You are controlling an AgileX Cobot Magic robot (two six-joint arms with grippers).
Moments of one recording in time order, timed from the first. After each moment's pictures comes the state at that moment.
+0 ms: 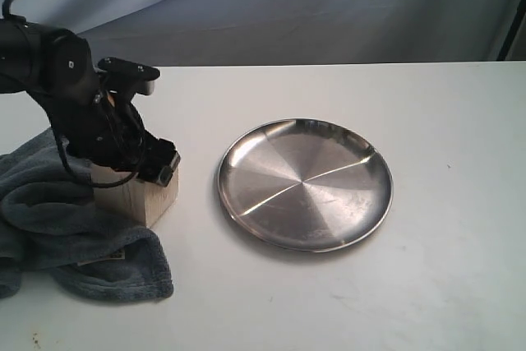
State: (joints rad) left arm -0.35 1.88 -1.18 -0.02 0.69 0.05; right arm -0.02 0.00 0.00 0.12 0.34 0.11
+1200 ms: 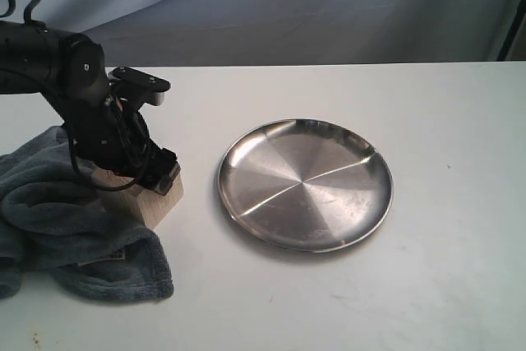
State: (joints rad) left arm -0.35 1.96 -1.22 -0.02 0.73 0.14; right arm -0.02 0.00 0.00 0.12 0.34 0.11
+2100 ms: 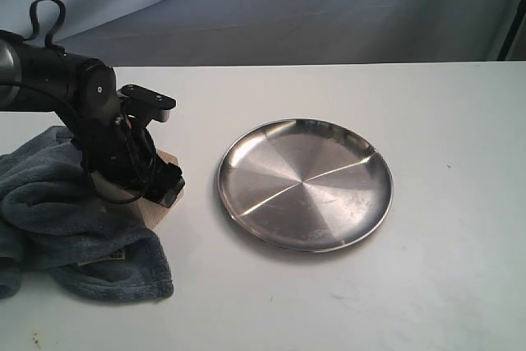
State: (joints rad) left arm -0.35 2.01 -1.21 -0.02 0.66 0.15; right arm -0.02 0.00 0.00 0.12 0.34 0.11
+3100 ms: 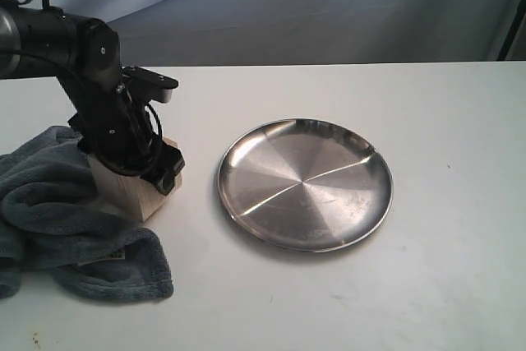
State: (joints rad) left arm -0.35 2.01 -1.37 -0.02 0.90 0.15; right arm -0.02 0.00 0.00 0.12 0.34 0.11
